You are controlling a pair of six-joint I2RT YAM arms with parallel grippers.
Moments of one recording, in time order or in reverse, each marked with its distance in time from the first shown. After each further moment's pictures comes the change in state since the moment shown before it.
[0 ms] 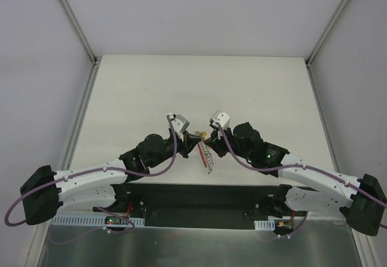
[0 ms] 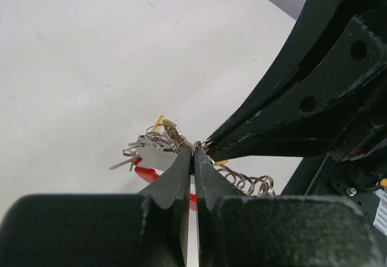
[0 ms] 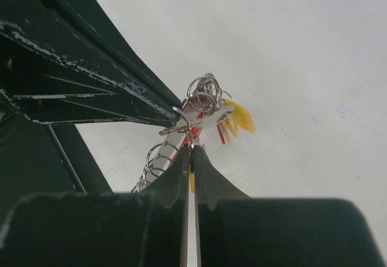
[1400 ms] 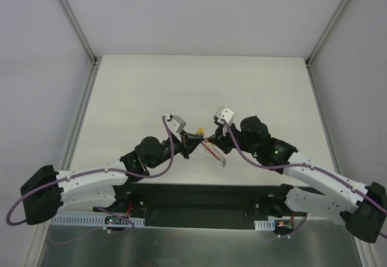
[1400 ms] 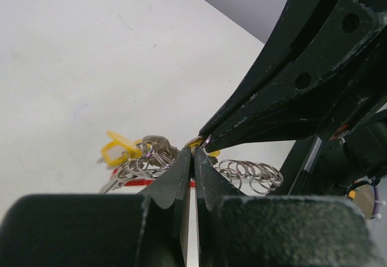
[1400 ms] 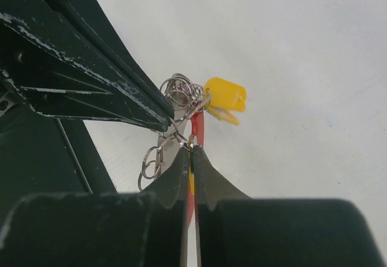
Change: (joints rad) left arm 0.000 0.014 -0.072 0.198 0.034 -0.071; right arm -0.111 -0.055 0.043 -0.098 -0.152 -0.081
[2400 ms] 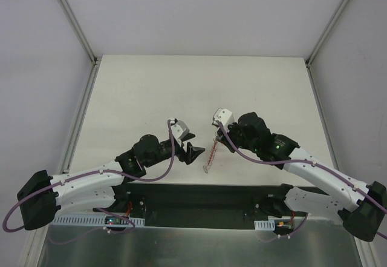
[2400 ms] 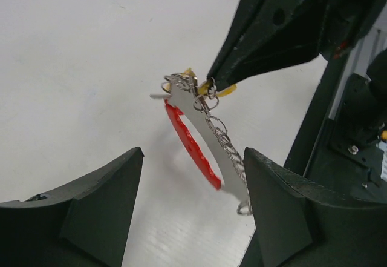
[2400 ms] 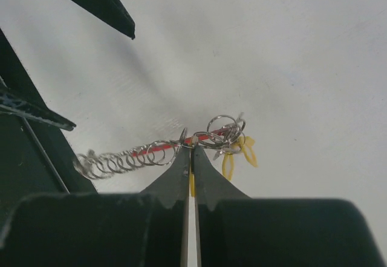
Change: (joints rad) left arm 0.036 -0.072 0.003 -0.156 0.116 0.159; right arm -0.018 0.031 0.093 -0.235 0.084 -0.155
